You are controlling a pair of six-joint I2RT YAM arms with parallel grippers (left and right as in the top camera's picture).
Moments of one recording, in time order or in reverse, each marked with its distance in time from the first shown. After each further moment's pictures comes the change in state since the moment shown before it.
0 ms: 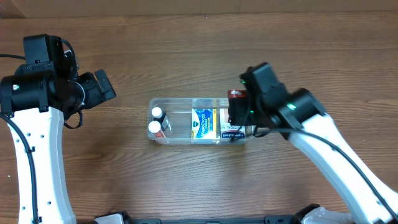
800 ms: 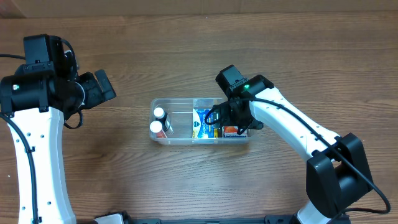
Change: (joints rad) left arm 0.000 0.000 0.000 -0.001 0.000 0.000; right arm 0.003 0.351 0.002 0.021 -0.018 0.061
